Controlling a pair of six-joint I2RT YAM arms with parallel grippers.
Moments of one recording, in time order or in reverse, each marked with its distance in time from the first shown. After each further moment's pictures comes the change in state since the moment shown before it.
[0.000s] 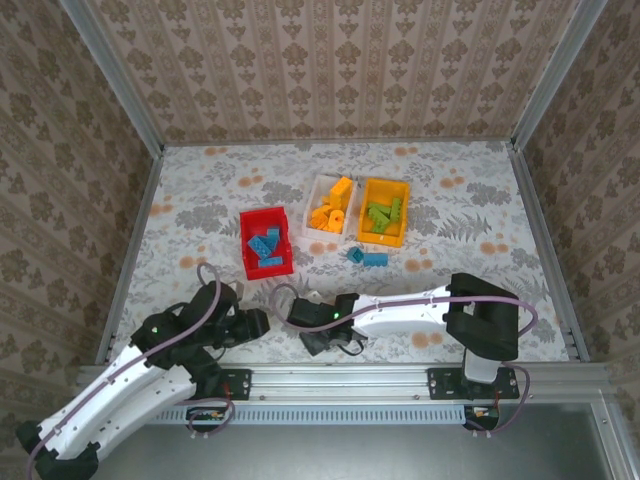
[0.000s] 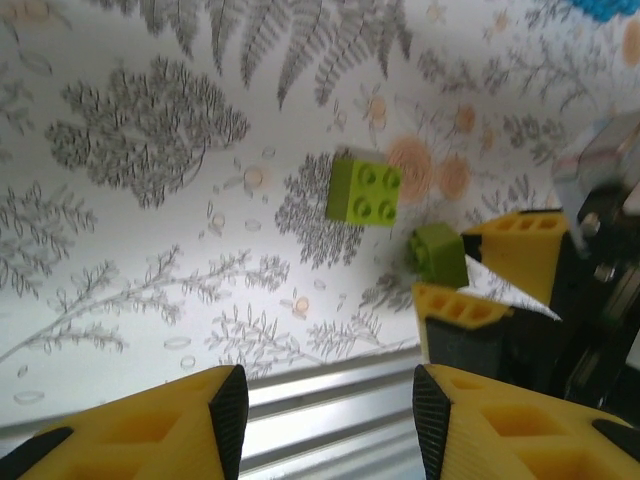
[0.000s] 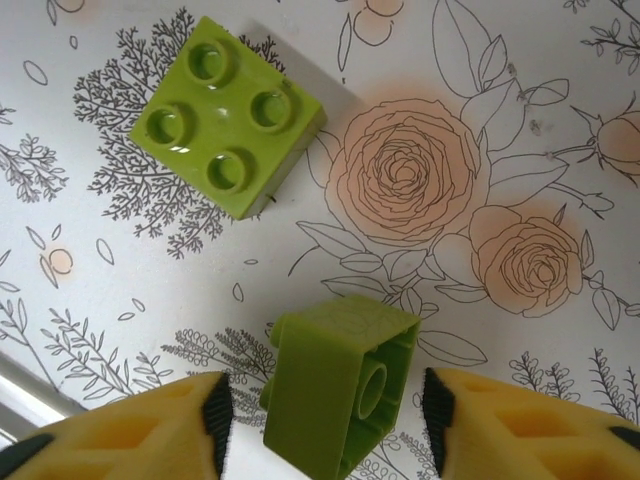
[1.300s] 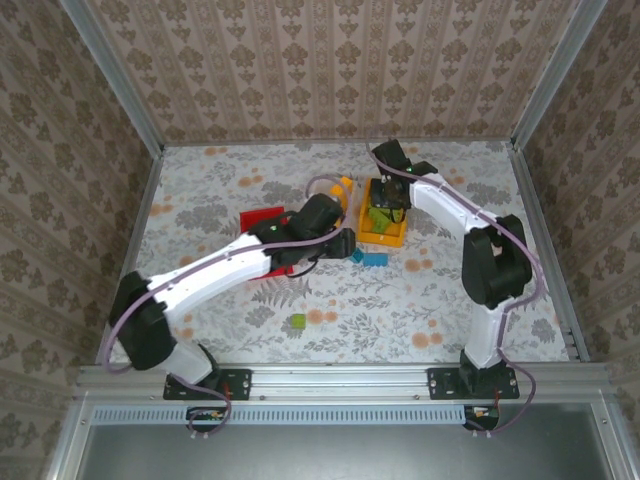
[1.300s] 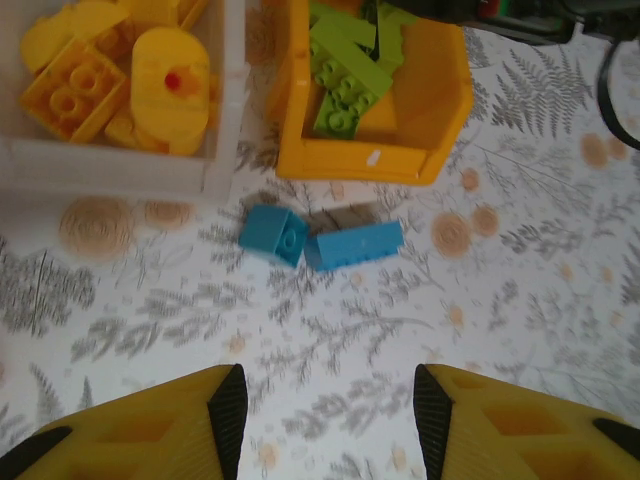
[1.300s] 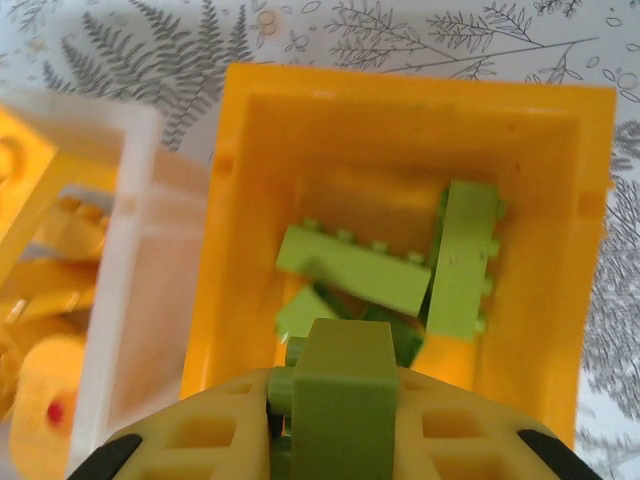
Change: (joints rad) left arm -0.131 1.093 0.743 0.445 -0.254 0.288; right arm -0.904 0.184 0.519 -0.119 -0.057 -0.228
